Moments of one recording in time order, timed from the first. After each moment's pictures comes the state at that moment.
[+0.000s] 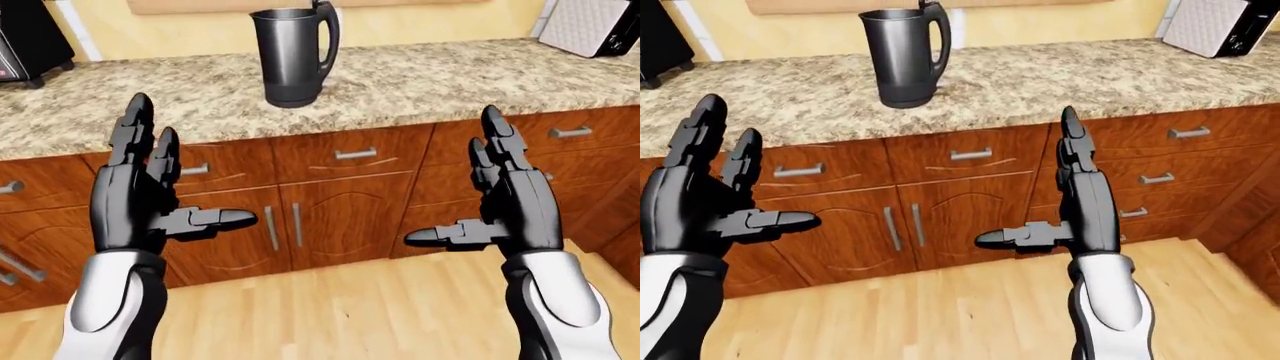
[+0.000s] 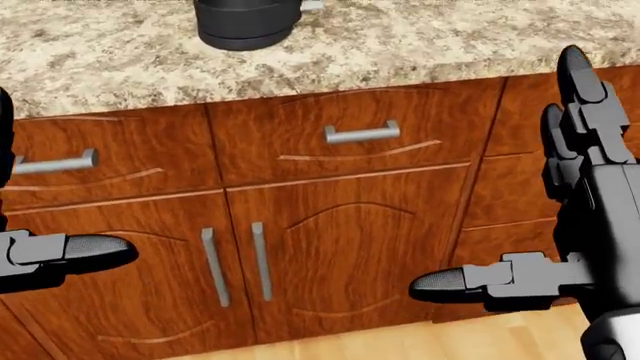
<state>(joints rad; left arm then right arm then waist) -0.22 0.19 0.31 -0.85 -0.30 0.83 0.08 -0.18 -0.10 -0.12 -0.92 -0.17 0.90 0.15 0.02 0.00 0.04</state>
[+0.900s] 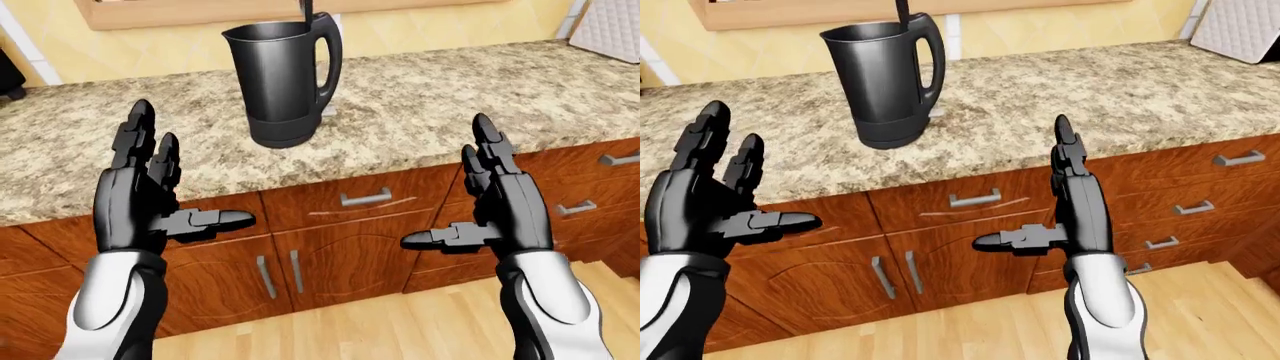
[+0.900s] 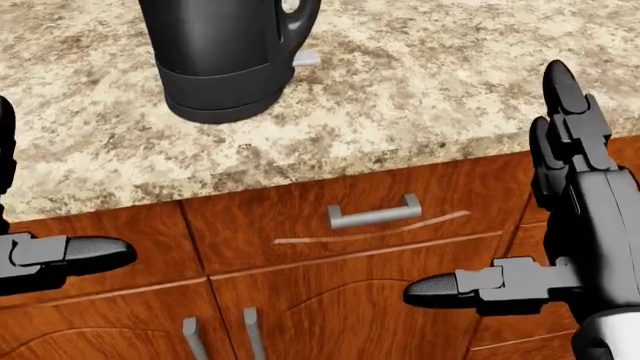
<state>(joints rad) -0.21 0.19 0.32 -0.82 -0.29 0.82 0.07 -0.16 -0.09 -0.11 -0.90 -0.19 0.91 0.16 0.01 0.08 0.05</state>
